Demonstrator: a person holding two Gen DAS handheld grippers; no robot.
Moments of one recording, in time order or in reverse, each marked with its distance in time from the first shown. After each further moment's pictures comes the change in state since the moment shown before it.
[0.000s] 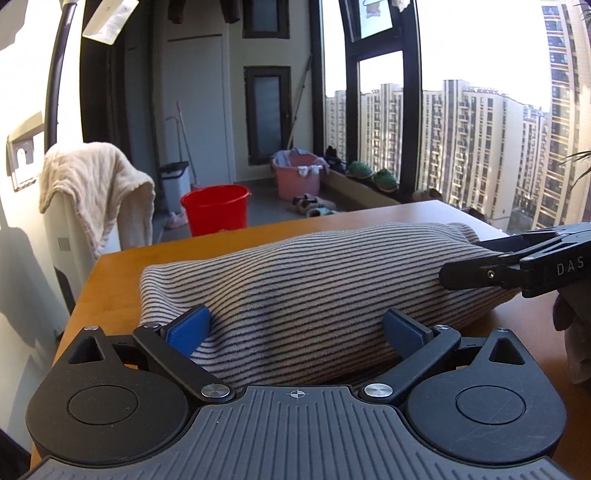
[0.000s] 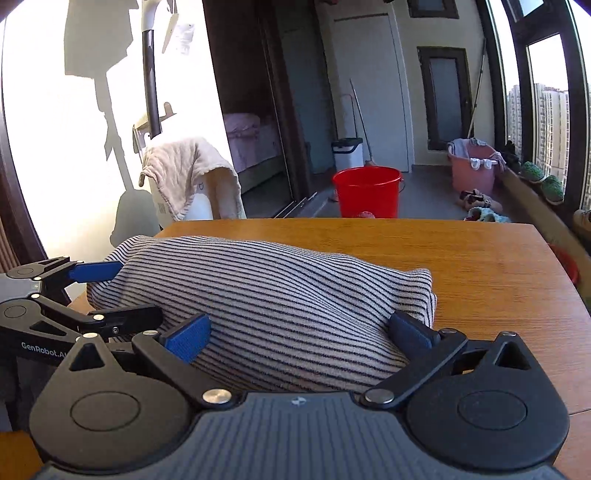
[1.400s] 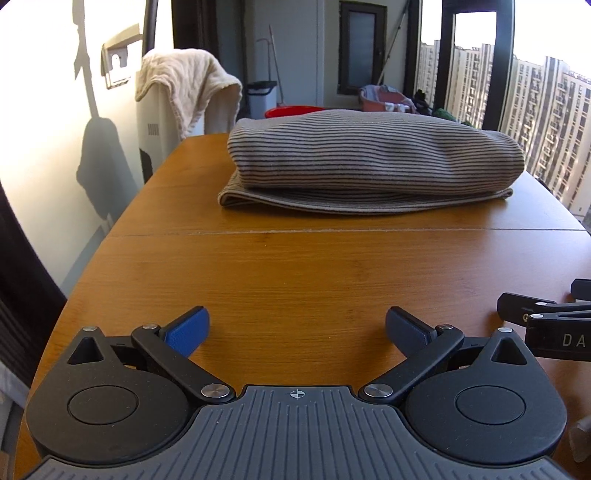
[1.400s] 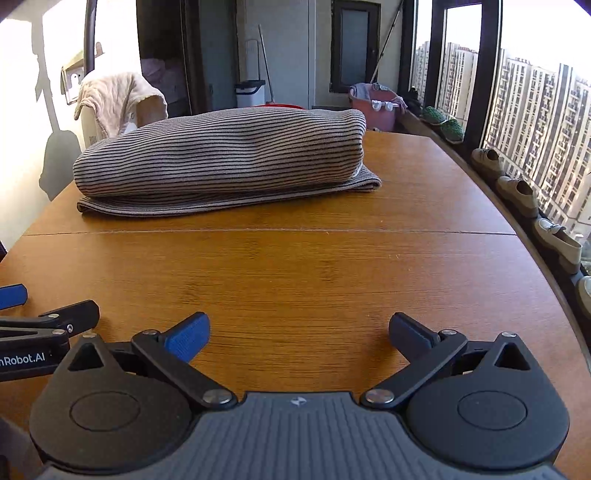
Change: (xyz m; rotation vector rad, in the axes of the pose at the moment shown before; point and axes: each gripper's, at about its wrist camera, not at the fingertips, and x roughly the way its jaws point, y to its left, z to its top) left arm -0.065 -0.030 -0.046 -0.194 0.255 0.250; right arm -0.063 0.070 -0.070 0.088 0.198 -0.364
